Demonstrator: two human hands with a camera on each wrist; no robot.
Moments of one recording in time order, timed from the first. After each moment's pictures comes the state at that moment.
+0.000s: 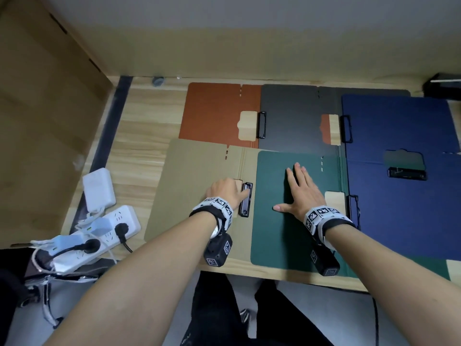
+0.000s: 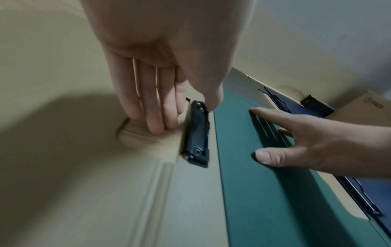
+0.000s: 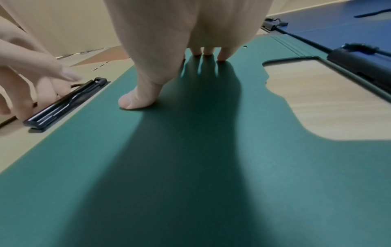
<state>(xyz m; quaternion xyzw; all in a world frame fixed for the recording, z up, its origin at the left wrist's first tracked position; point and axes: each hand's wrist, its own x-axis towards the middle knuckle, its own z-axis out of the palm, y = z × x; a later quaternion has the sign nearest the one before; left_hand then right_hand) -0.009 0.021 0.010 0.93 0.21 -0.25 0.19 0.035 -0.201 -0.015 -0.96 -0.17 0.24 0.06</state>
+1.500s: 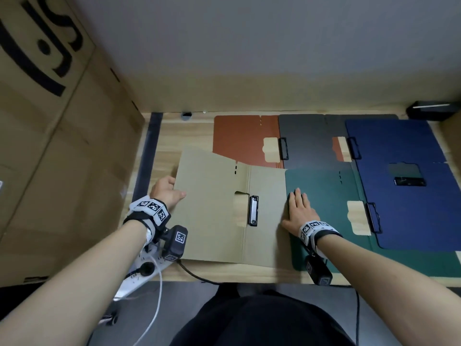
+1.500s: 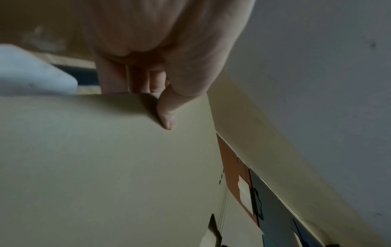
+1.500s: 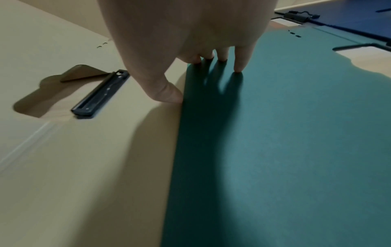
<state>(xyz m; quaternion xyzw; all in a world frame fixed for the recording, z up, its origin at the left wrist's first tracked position) -0.049 0.285 0.074 0.82 0.41 -0.12 0.39 -0.017 -0.093 0.004 -0.95 -0.07 0.31 0.03</state>
